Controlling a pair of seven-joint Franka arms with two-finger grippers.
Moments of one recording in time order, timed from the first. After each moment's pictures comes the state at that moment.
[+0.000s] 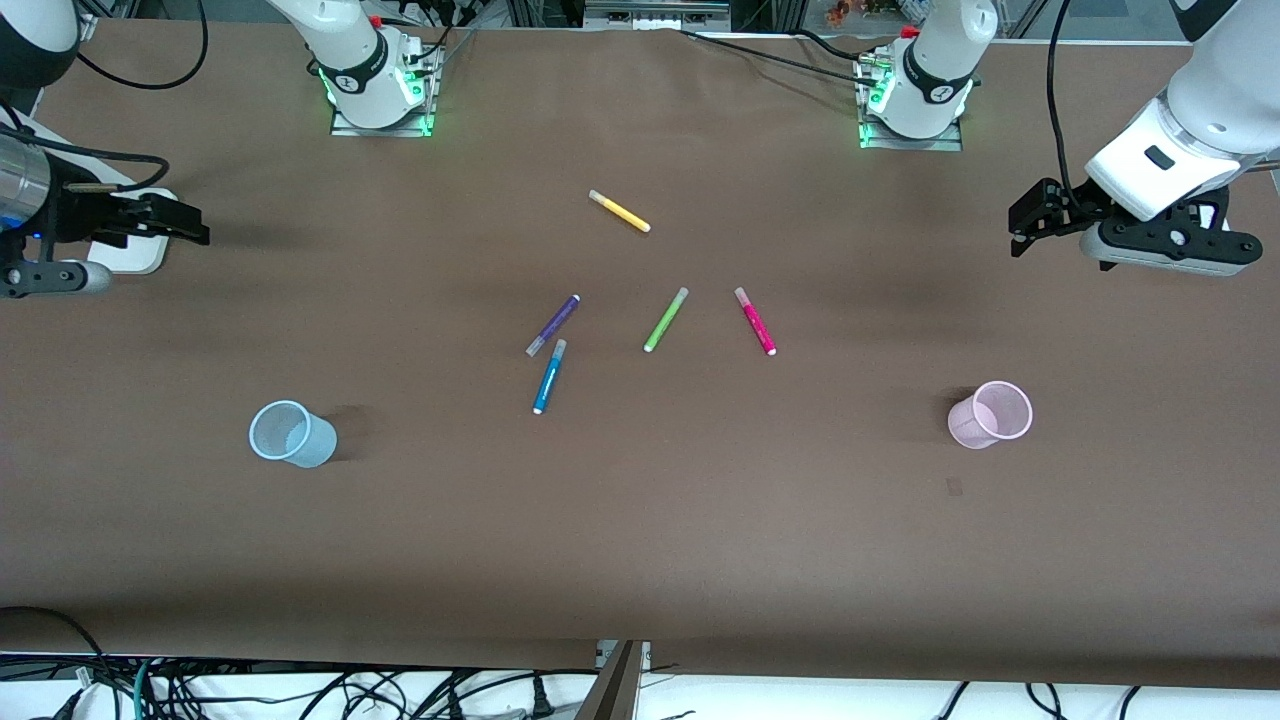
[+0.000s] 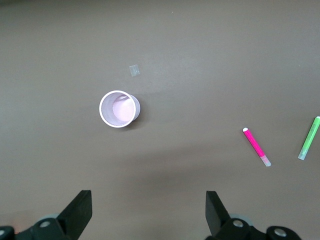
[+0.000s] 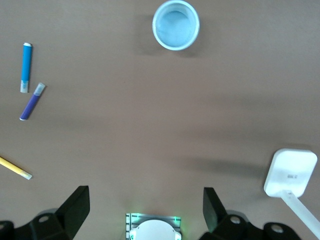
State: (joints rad) left arm -0.02 -0.07 -0.11 -1.76 0.02 1.71 0.03; right arm 0.02 0.11 0.00 -1.55 0.02 1.44 -0.04
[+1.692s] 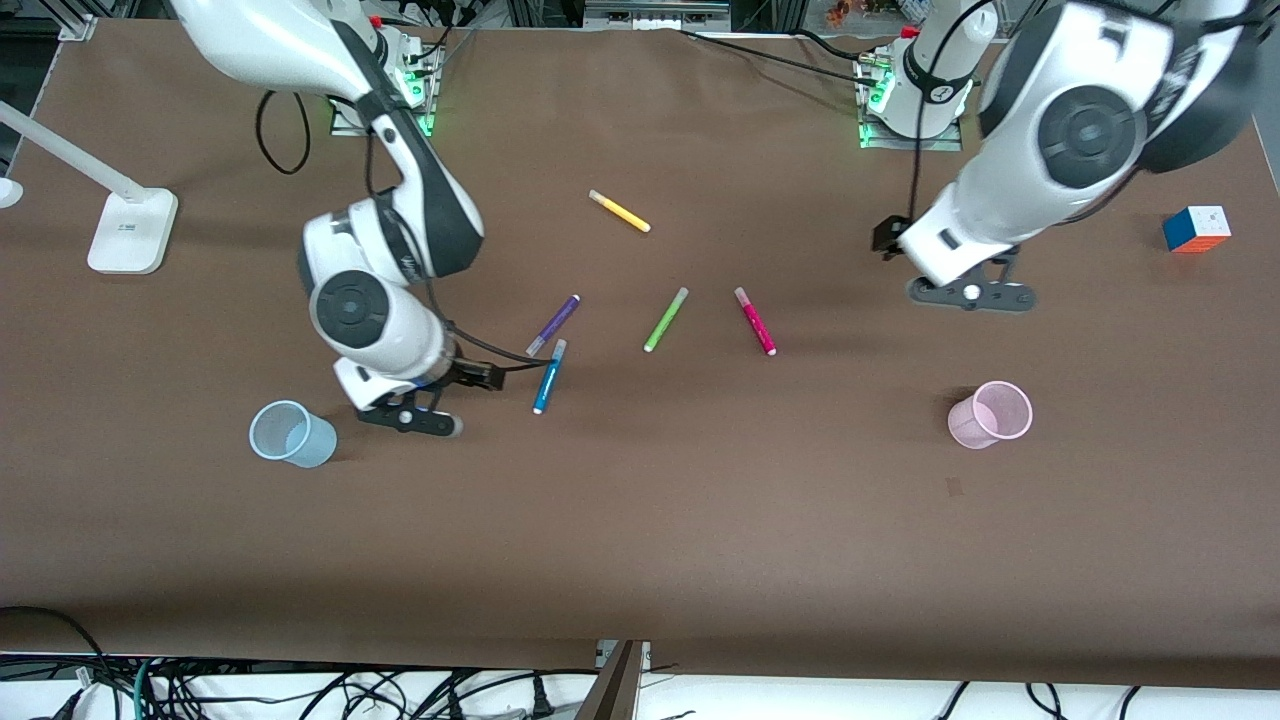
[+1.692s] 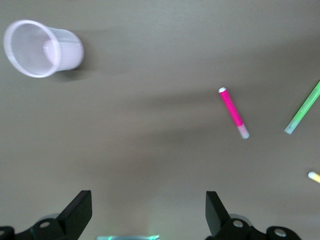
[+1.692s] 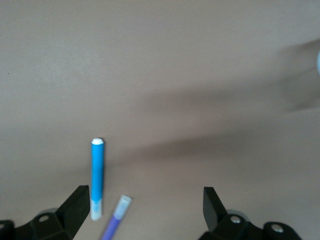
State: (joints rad) left arm -0.02 0.11 -0.35 -1.83 0.02 1.69 -0.28; right arm 0.42 0.58 0.01 -1.56 0.02 2.07 0.61
